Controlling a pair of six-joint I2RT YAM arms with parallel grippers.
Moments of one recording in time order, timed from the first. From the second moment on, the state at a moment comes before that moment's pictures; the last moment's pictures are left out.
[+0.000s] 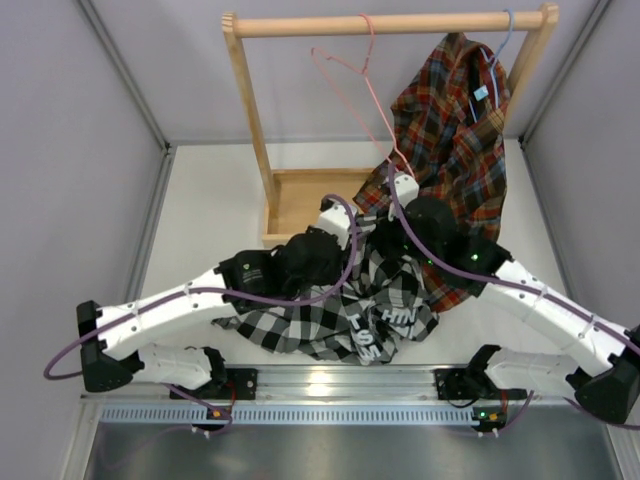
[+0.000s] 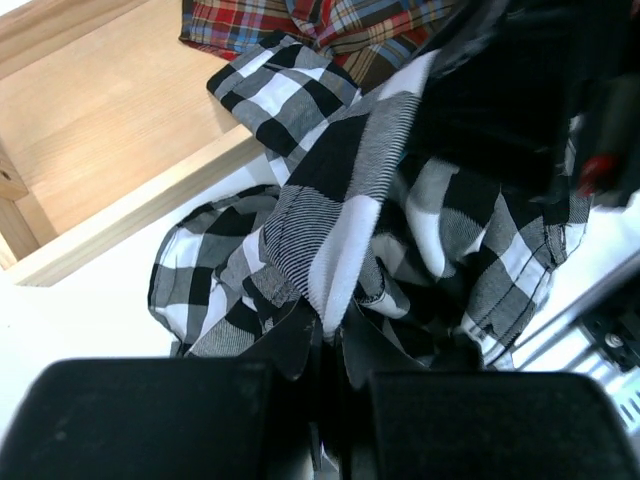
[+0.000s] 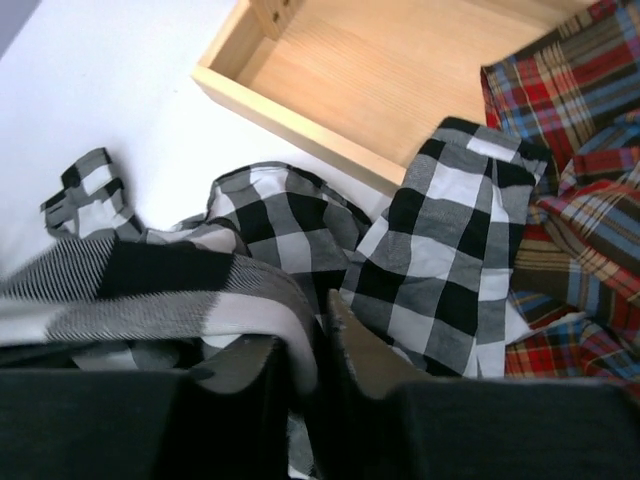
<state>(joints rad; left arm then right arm) -1.17 1.25 1.25 -0.57 -0.47 -0.36 0.81 1.12 1.07 -0.45 0.14 0.27</state>
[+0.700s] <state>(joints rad) -1.14 1.06 1.07 -0.68 -0.47 -0.46 0.73 1.03 1.52 -0.67 0.21 0.09</state>
